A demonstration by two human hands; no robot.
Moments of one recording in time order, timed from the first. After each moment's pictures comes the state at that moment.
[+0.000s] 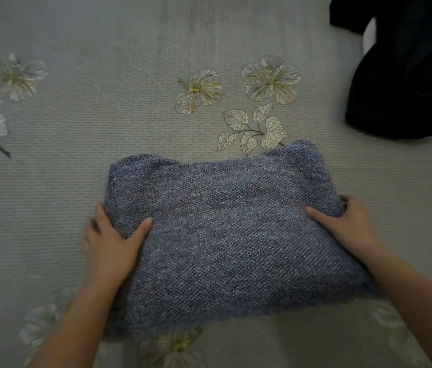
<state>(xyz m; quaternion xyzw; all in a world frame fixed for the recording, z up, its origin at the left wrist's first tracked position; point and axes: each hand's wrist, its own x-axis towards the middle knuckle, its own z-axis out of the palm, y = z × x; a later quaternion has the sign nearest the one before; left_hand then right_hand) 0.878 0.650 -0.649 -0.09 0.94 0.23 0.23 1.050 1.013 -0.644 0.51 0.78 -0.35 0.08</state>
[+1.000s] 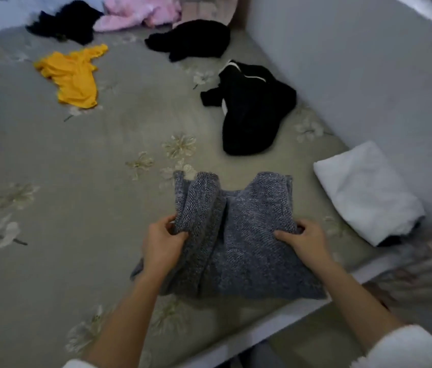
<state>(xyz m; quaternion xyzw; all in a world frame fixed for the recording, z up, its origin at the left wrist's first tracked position) 1.006 0.741 -0.438 0.19 0.87 0.38 0.25 1.232 0.920 -0.433 0.57 0.64 -0.50 -0.11</state>
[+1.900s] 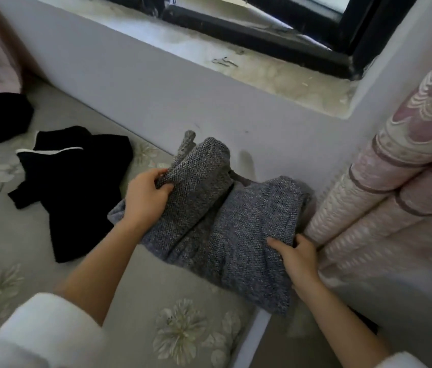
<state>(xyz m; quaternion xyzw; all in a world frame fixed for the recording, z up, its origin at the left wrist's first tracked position) 1.194 1.237 -0.366 0.58 0.73 0.30 0.20 1.479 1.161 -0.436 0.71 0.32 -0.50 -0.39</state>
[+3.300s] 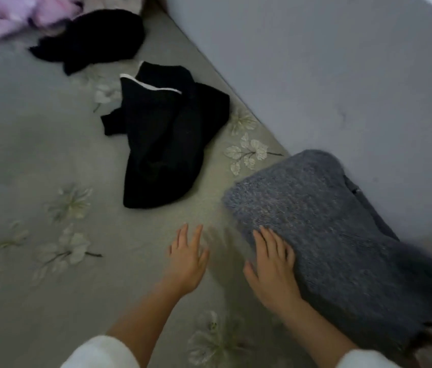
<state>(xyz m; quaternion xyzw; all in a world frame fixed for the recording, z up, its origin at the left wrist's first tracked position) 1.102 1.134 -0.576 0.46 0.83 0.06 0.32 1.287 1.209 -0.545 0.47 0.85 -0.22 0.06</state>
